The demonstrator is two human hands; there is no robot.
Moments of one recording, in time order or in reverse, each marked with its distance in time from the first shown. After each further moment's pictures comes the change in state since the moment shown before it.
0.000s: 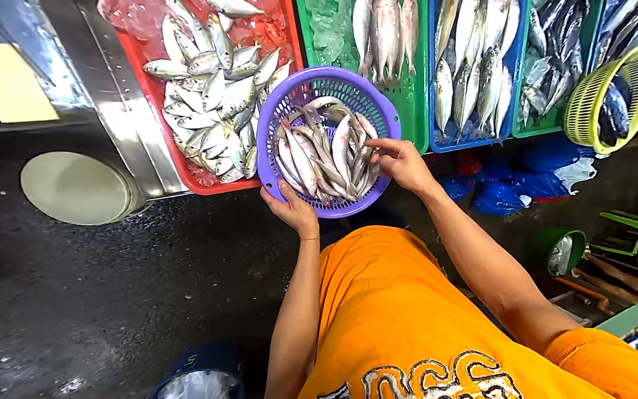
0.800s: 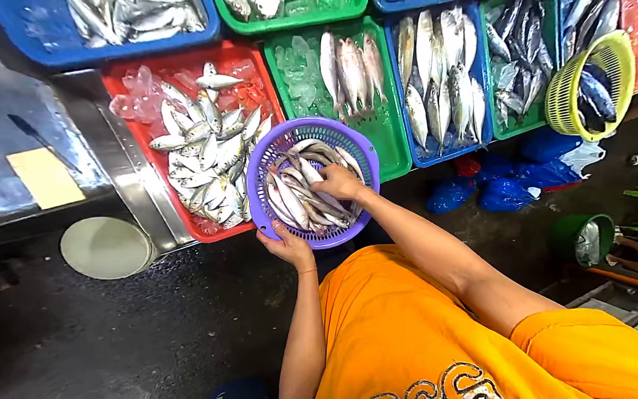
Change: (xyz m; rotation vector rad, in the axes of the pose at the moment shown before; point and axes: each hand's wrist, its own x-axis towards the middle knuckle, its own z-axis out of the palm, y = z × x) left_hand -0.003 0.006 -0.003 0.101 -0.023 -0.030; right_hand 0.090 -0.016 0.060 -0.280 -0.128 0.172
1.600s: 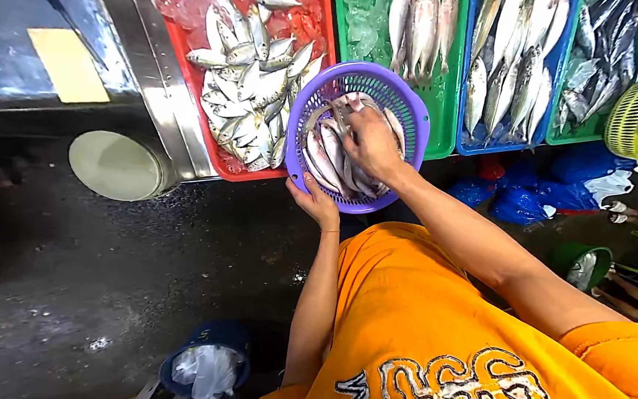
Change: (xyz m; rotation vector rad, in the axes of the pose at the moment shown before) left_hand 0.003 -0.001 0.005 -0.152 0.036 -0.006; right_hand -0.023 -0.045 0.015 -0.346 0.341 -0.308
